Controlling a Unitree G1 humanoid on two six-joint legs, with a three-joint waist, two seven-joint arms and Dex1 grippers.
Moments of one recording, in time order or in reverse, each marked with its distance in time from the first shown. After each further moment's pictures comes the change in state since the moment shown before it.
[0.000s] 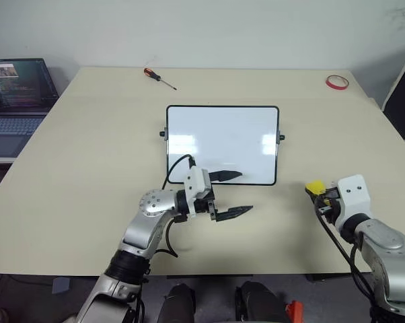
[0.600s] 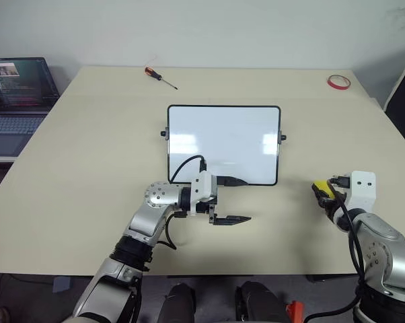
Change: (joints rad) left arm -0.067 0.020 -0.020 0.115 0.056 -0.081 -0.100; right arm -0.158 0.119 -0.124 0.047 0.102 0.178 -0.159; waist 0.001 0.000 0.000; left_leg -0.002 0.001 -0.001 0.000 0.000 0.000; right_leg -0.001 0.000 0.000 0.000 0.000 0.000
